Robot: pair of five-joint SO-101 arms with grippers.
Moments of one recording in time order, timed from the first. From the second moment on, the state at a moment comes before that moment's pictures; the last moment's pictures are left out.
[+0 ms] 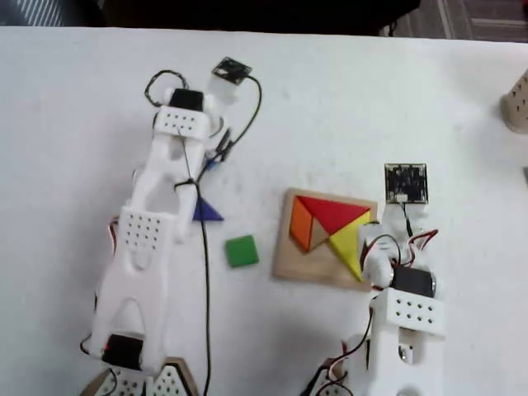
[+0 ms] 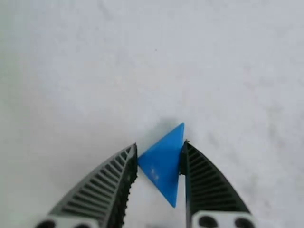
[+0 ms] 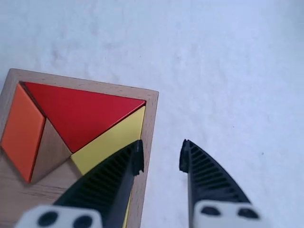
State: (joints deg) left arm 4.4 65.4 -66.1 88.1 -11.6; right arm 8.5 -56.0 73.4 40.6 13.5
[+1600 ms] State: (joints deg) left arm 30.3 11.7 -3.5 81.4 6.2; right arm 25.9 -56.0 76.0 36.4 15.2
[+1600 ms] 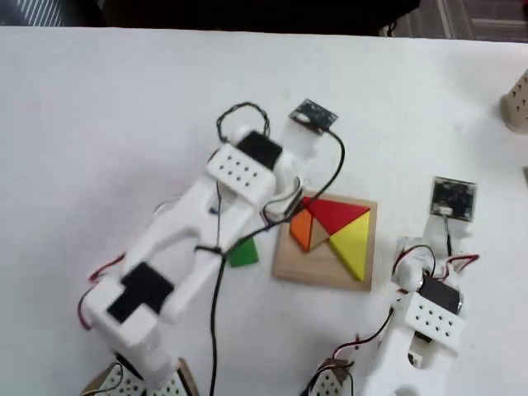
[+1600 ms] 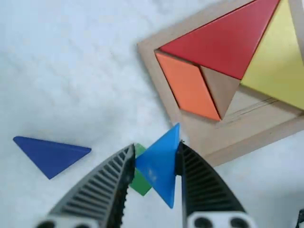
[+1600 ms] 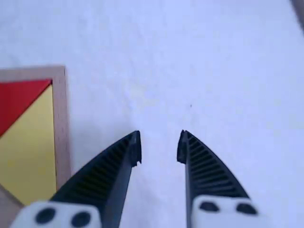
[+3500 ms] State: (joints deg) left arm 41.3 0.6 34.5 45.1 6.2; right arm 29.4 -20.3 55.5 39.6 13.4
